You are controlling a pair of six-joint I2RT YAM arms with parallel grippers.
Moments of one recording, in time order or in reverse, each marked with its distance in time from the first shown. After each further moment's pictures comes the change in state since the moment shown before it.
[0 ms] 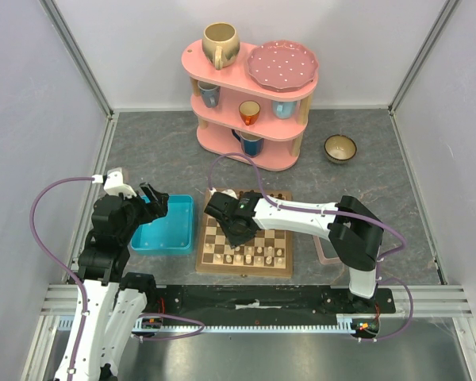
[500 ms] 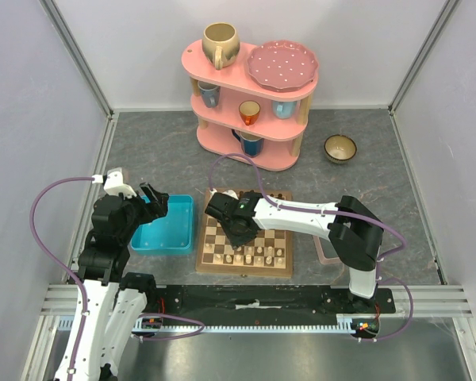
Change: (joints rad) left arm 0.000 0.000 0.000 0.000 0.000 0.000; right arm -0.001 0.000 0.000 -0.024 0.001 -0.003
